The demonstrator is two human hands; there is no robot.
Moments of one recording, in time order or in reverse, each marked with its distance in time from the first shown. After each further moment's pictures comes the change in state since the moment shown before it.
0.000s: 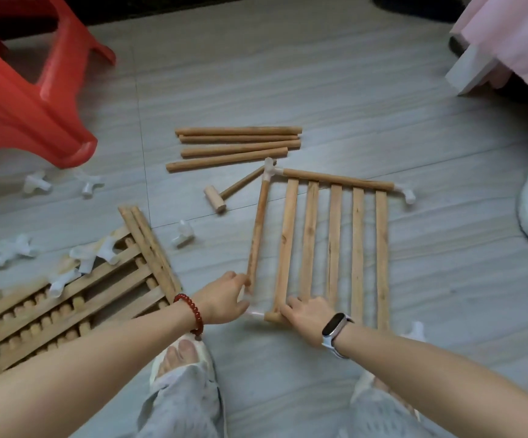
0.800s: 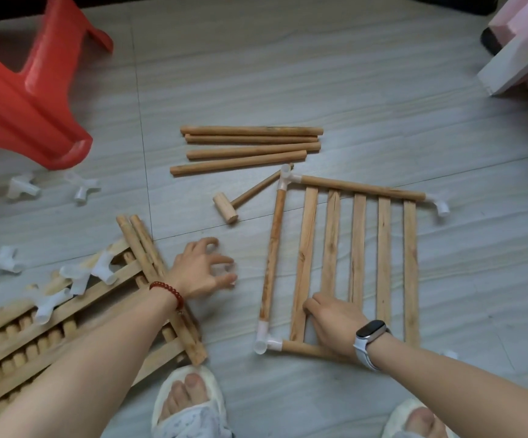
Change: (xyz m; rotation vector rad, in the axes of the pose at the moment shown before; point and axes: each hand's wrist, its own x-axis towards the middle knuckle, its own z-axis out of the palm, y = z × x) left_hand 0.056 -0.112 -0.033 0.024 0.193 -0.063; right_hand 0.039 0.021 0.010 0.221 -0.075 0.224
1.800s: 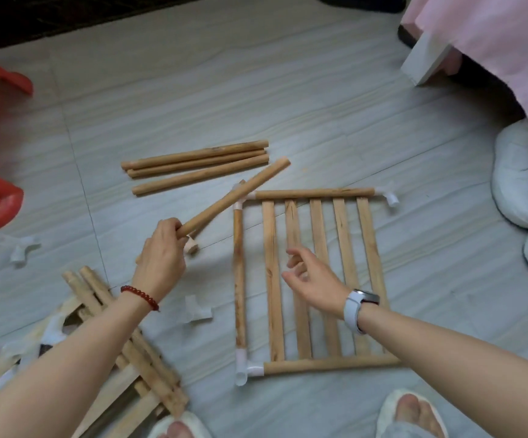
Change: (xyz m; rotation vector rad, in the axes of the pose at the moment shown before) left_hand 0.054 0.036 -0.052 -0.186 0.556 0.062; right_hand 0.024 0.025 -0.065 0.845 0.375 0.252
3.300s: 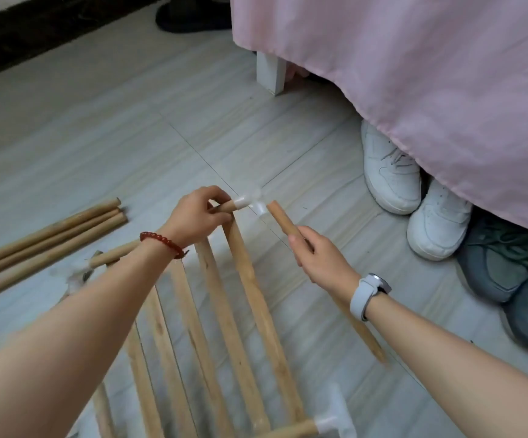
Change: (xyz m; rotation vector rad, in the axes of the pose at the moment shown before) left_hand 0.098 0.308 0.137 -0.085 -0.438 0.360; right_hand -0.030 0.145 -0.194 0.372 0.365 0.091
